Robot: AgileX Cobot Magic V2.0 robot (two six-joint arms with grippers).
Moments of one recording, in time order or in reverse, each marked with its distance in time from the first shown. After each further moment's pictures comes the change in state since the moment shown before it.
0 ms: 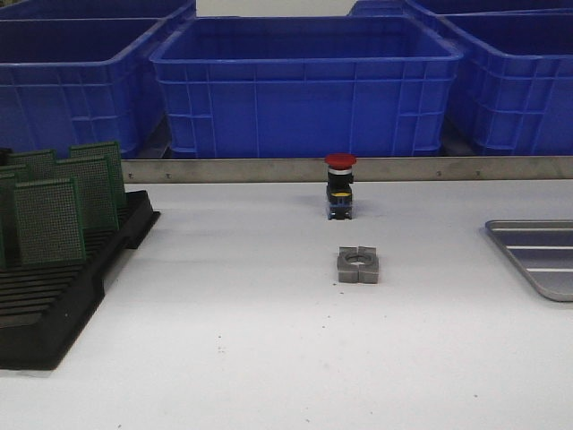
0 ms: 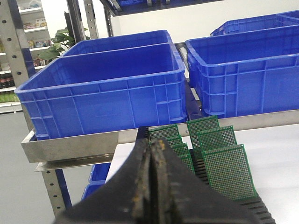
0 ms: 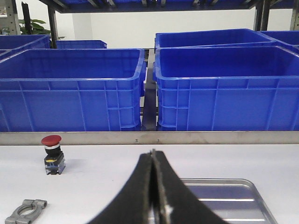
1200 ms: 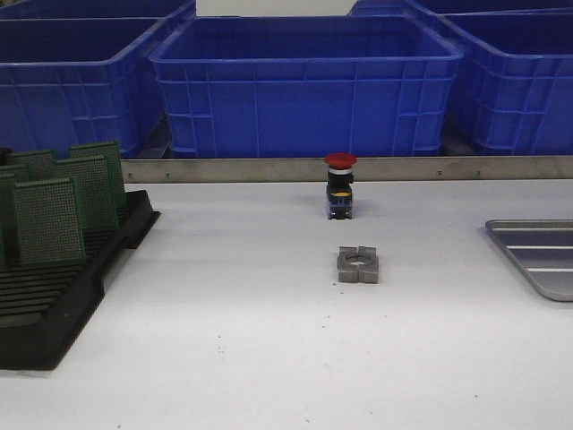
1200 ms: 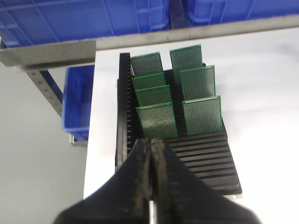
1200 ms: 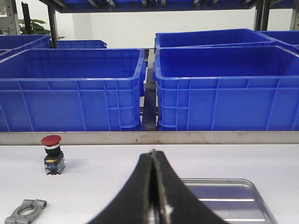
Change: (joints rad) left arm 0.000 0.703 -0.896 -0.083 0.871 0.051; right arm 0.000 0.000 0.000 0.000 0.000 0.000
